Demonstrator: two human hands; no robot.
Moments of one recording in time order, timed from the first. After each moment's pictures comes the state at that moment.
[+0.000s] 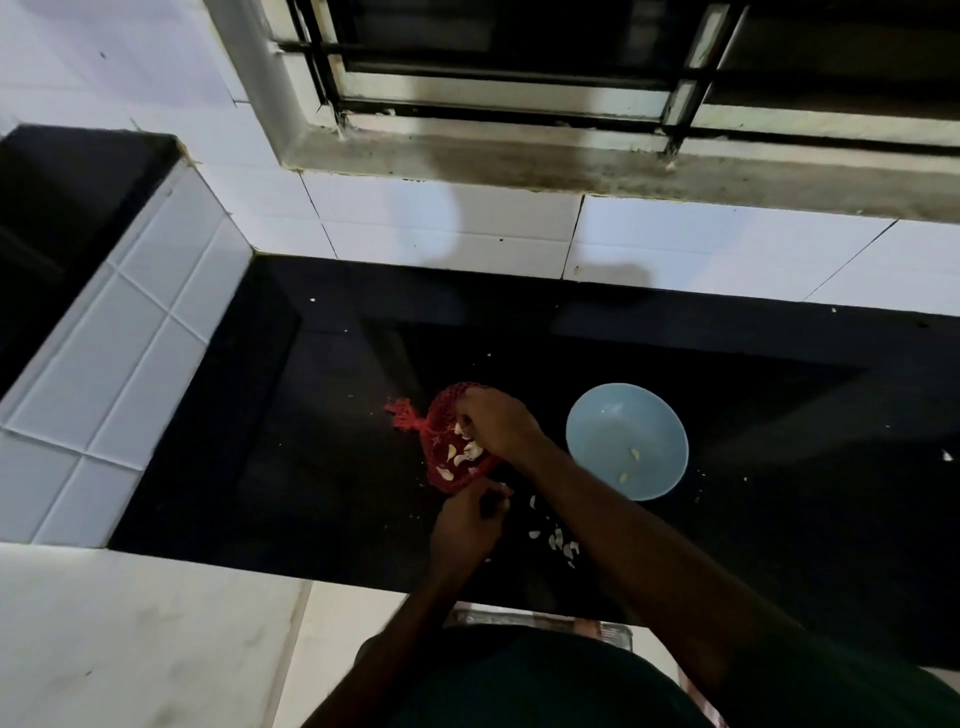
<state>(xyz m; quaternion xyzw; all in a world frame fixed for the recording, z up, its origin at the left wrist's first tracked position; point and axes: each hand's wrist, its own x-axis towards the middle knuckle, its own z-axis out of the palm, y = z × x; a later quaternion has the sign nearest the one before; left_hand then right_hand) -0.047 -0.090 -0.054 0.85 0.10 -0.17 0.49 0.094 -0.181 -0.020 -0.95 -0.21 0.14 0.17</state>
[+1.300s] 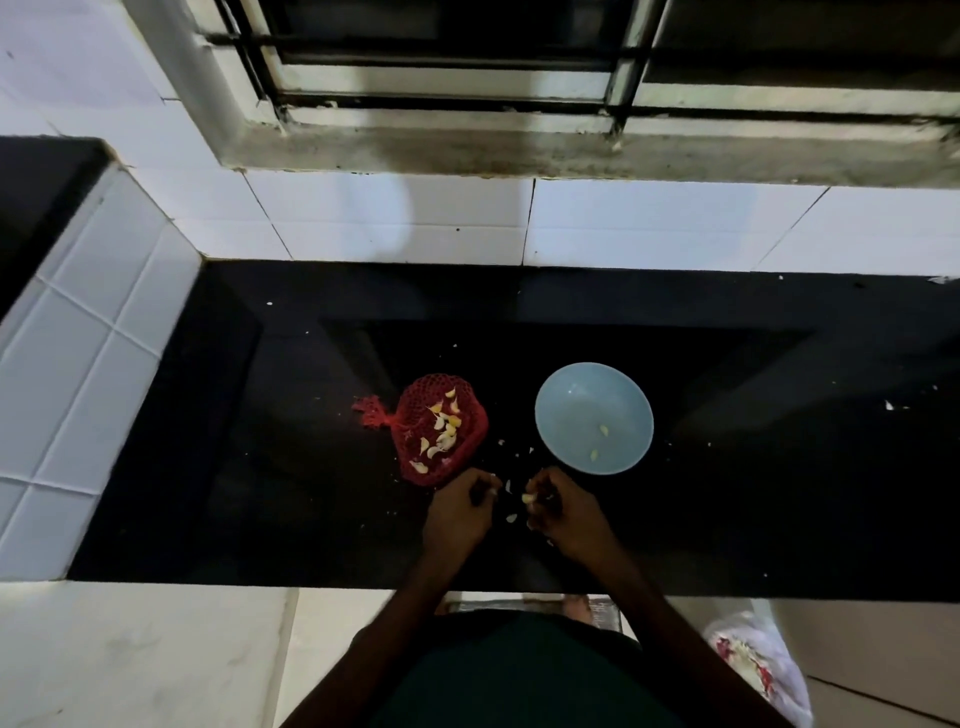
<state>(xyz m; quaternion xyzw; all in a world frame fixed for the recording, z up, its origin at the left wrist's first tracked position) -0.047 -0.105 -0.058 0.84 0.08 -0.20 0.49 -0.073 -0.288 -0.043 -0.82 0.11 0.14 0.55</state>
